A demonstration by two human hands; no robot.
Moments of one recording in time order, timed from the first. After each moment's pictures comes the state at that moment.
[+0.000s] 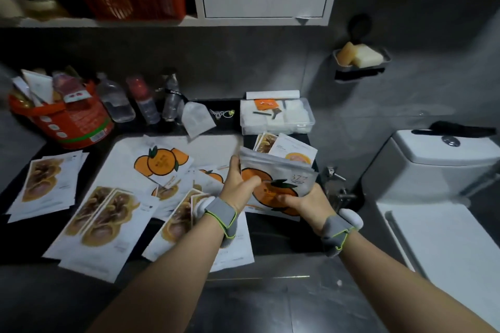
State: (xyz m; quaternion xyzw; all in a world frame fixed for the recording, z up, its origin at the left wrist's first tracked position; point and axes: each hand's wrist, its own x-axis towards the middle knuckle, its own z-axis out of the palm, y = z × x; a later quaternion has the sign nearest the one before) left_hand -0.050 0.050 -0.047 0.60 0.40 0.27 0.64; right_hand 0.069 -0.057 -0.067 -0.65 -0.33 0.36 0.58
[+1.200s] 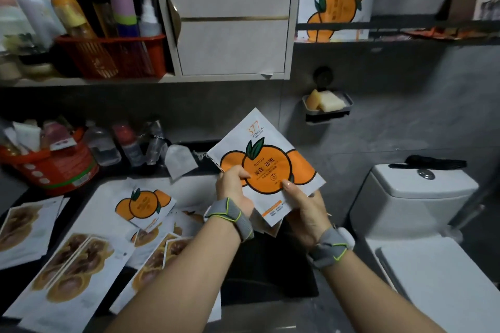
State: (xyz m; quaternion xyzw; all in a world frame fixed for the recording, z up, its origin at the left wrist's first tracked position) left_hand 0.033 0.065 0.011 0.32 0.45 0.34 0.76; right_hand 0.118 -0.046 -0.023 -0.43 -0.17 0.39 0.80
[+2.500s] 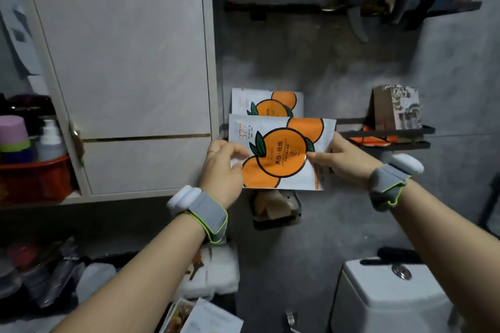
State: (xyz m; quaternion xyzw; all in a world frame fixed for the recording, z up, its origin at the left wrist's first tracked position) left_hand 0.211 0.097 0.197 0.81 0.26 0.45 0.27; right_hand 0.385 -0.046 0.232 -0.72 -0.47 0.14 0.49
